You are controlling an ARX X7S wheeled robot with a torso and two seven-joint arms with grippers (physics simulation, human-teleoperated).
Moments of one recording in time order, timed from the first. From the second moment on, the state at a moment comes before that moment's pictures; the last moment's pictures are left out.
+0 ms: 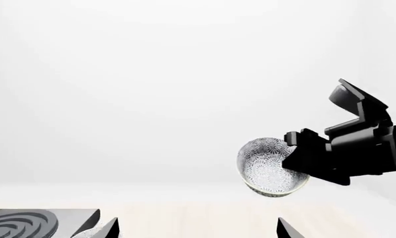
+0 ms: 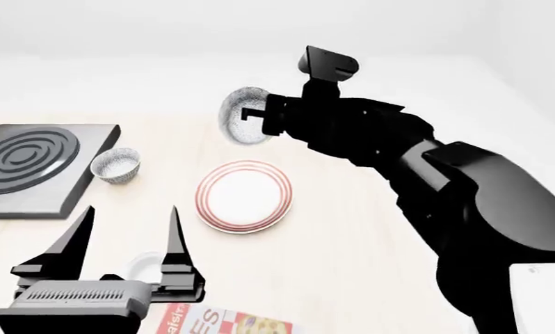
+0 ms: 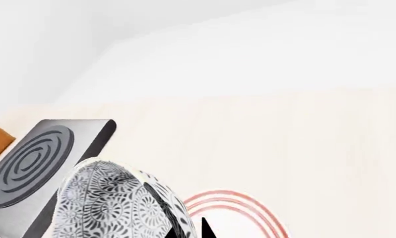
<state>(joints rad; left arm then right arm) 0.12 -0.40 0.20 0.83 -0.27 -0.30 -0.45 1.58 0.00 -1.60 1.17 1.97 0.38 0.05</state>
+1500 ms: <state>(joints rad) 0.15 -0.41 0.19 0.84 -0.31 -0.20 -0.45 1.73 0.08 -1.62 1.00 1.98 0.14 0.10</state>
